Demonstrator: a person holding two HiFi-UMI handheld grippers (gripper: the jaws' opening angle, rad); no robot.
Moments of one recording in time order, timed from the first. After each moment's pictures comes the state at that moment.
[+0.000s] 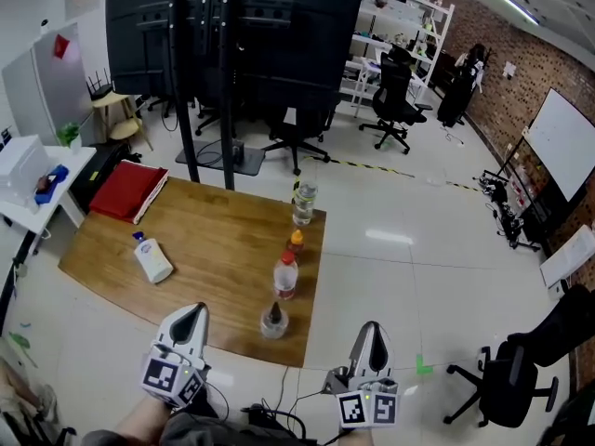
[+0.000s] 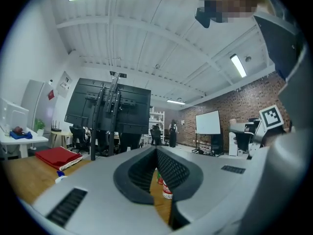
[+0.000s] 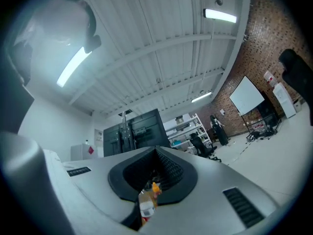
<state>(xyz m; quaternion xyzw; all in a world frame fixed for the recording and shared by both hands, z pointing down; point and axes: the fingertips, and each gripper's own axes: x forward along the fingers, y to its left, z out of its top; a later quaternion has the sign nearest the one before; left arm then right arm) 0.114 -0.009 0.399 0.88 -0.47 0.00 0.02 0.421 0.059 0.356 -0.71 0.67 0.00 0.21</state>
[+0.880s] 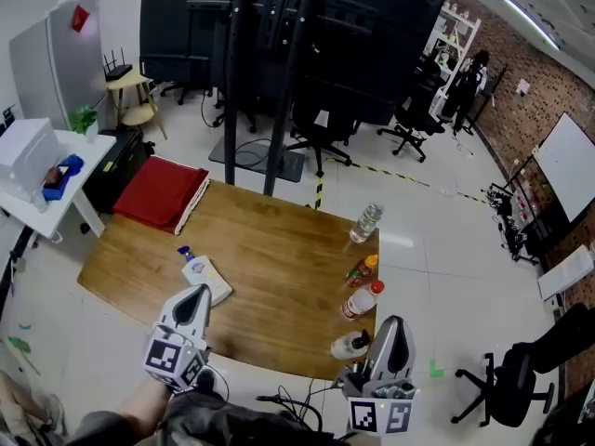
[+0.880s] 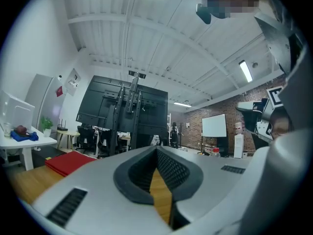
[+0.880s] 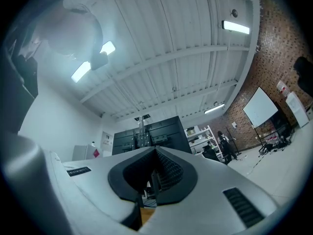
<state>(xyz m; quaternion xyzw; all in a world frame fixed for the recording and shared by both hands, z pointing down) -0.174 -0.177 0.417 0.88 -0.48 -0.02 0.04 0.128 -0.069 0.286 -0.69 0.68 0.08 0.22</state>
